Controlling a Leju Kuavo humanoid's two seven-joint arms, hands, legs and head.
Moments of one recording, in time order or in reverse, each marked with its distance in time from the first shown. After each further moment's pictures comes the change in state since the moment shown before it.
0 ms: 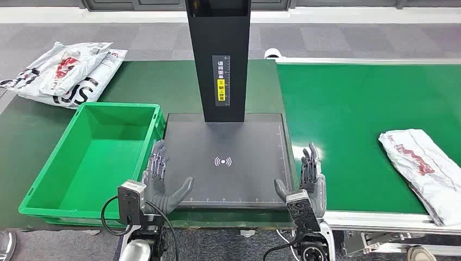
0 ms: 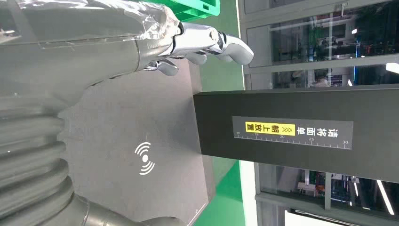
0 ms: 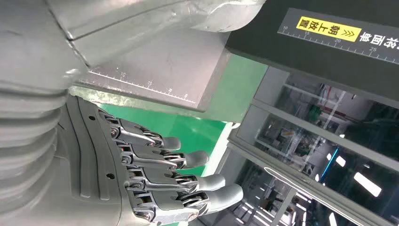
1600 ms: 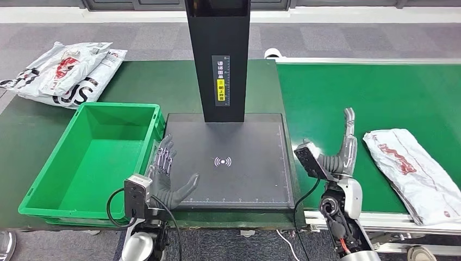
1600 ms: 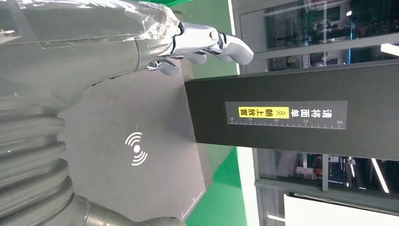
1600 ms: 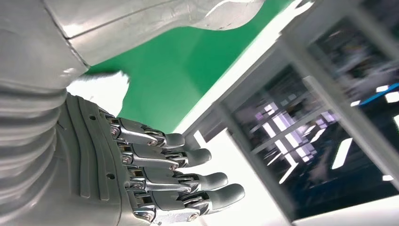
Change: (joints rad) left arm -0.056 -0.004 0.000 0.044 -0.004 -0.060 -0.002; right arm -0.370 -0.069 -0.257 0.408 0.477 -0.161 0.143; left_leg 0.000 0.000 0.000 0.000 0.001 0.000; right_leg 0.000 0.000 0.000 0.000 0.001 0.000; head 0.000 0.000
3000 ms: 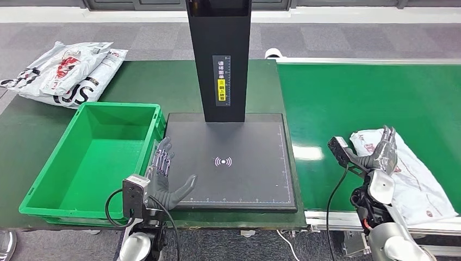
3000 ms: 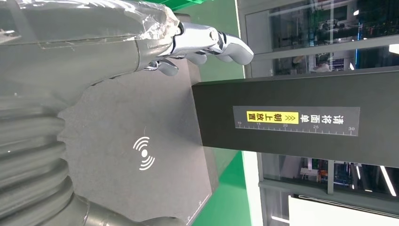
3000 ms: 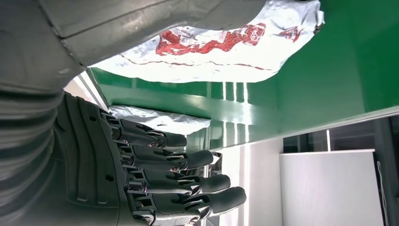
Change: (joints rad) left arm 0.004 0.024 0.000 0.012 0.032 0.003 -0.002; right arm -0.223 -0.146 -0.169 0.506 0.492 0.086 0.432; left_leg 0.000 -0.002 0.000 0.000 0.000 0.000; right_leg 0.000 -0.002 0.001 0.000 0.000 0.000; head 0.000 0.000
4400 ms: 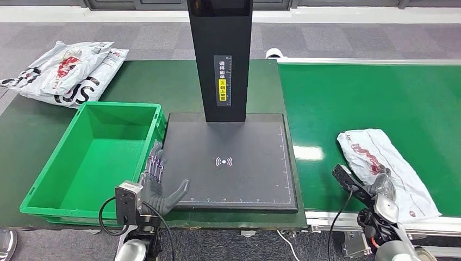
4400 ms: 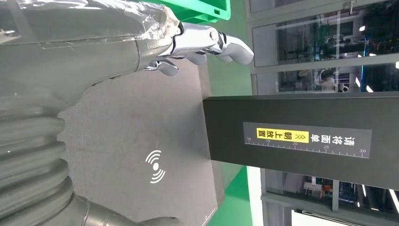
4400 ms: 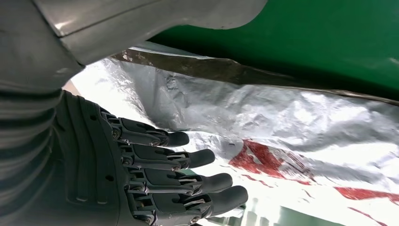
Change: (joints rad) left arm 0.045 0.026 0.000 -0.028 0.024 0.049 -0.013; right arm 0.091 -0.039 -0.026 0.068 -0.108 0.246 0.049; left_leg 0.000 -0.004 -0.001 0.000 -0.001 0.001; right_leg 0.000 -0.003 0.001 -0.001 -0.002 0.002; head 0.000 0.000
